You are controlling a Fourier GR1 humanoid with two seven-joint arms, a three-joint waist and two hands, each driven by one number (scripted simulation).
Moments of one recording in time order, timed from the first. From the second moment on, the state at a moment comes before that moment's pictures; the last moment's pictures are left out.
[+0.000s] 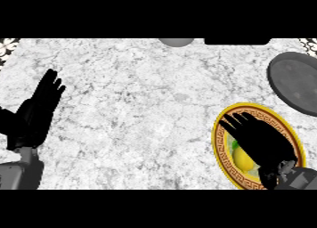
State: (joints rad) left arm -0.16 0.23 0.07 -1.61 0.16 0.09 0.26; right arm -0.19 -0.49 0.41 -1.81 1.06 0.76 0.20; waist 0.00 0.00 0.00
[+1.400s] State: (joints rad) left arm -0.16 0.17 0.09 -1.61 0.11 0.07 0.24; right arm -0.23 -0.33 0.37 -1.45 1.24 0.47 -0.10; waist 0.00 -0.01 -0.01
